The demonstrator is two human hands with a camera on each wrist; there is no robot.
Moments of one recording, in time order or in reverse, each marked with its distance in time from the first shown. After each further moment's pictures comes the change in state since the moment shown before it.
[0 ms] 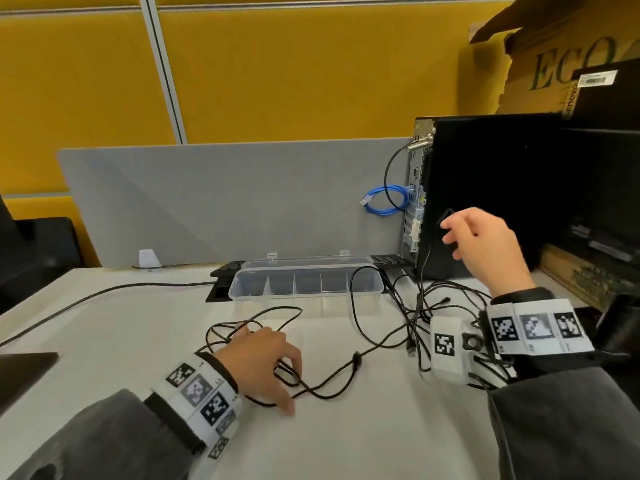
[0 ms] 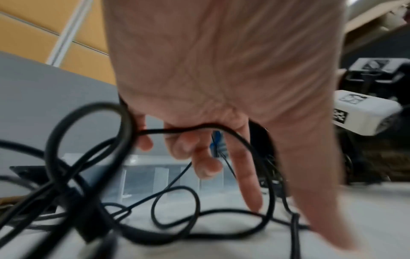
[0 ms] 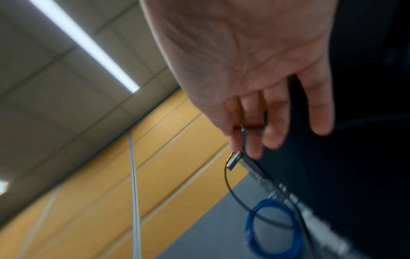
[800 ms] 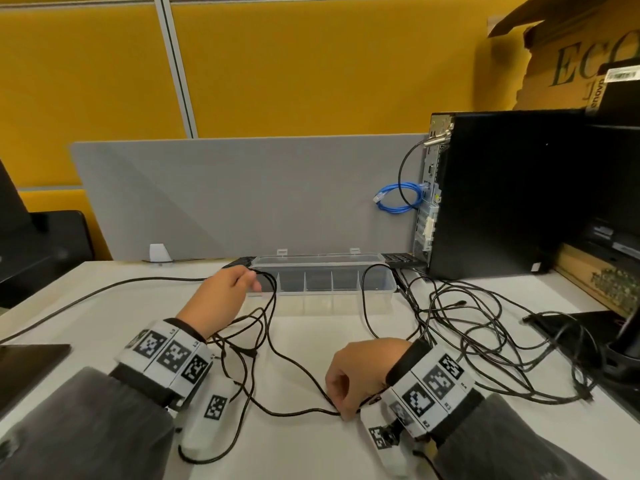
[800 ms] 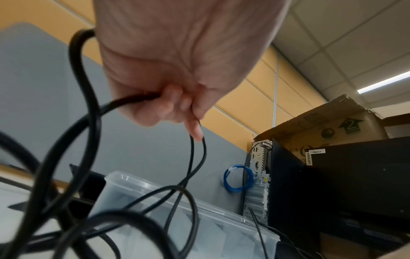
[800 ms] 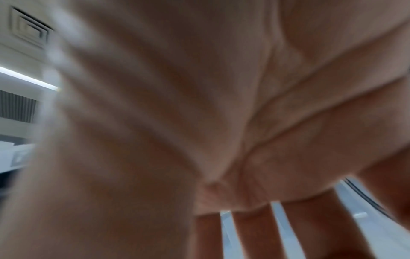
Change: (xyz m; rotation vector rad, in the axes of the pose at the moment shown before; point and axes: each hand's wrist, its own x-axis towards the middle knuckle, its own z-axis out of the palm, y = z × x) left_hand -0.002 -0.055 -0.033 -0.649 0.638 -0.278; right_hand -0.092 -0.051 0.105 -0.474 -1.485 -0.398
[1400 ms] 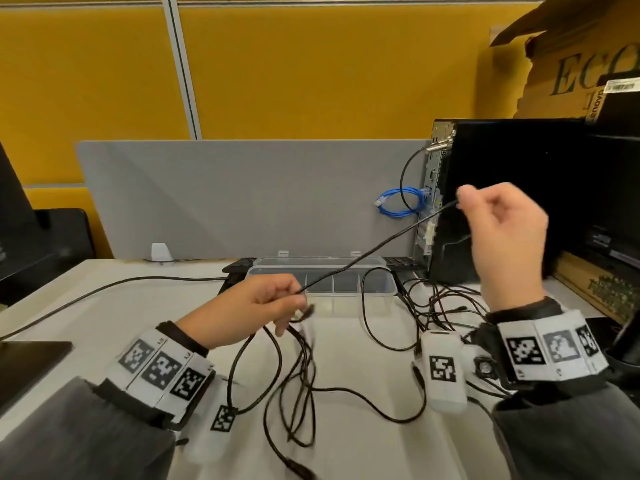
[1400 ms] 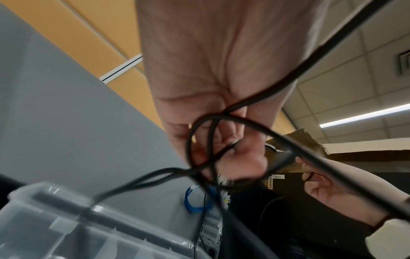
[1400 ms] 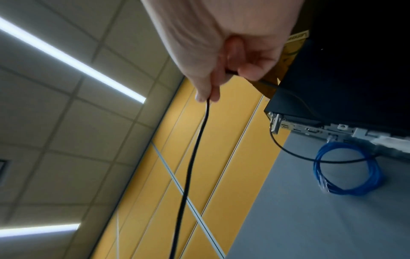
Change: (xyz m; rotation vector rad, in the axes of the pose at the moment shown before) left_hand -0.030 0.036 -0.010 -0.288 -0.433 0.358; right_hand -0.097 0.052 -0.067 0.556 1.881 -0.083
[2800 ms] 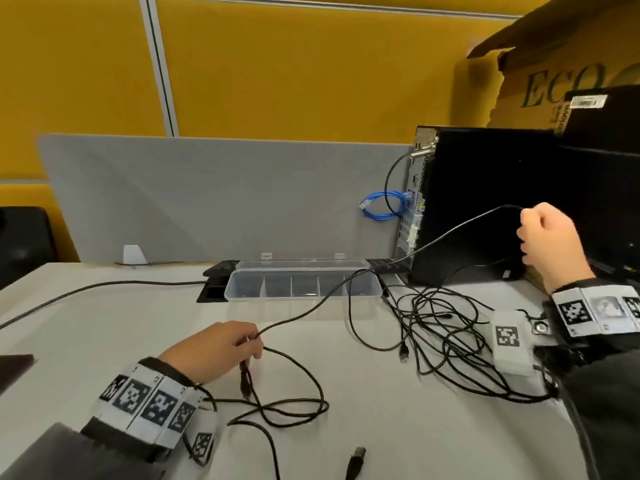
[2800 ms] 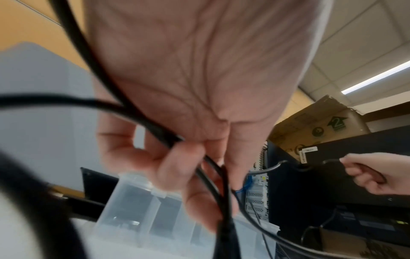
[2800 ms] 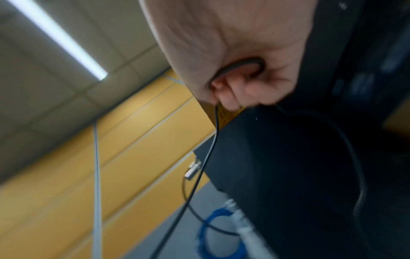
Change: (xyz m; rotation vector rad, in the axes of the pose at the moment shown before) left_hand -0.010 -0.054 0.008 0.390 -0.108 -0.342; right_hand 0.045 0.074 -0.073 -0.310 -0.081 0.324
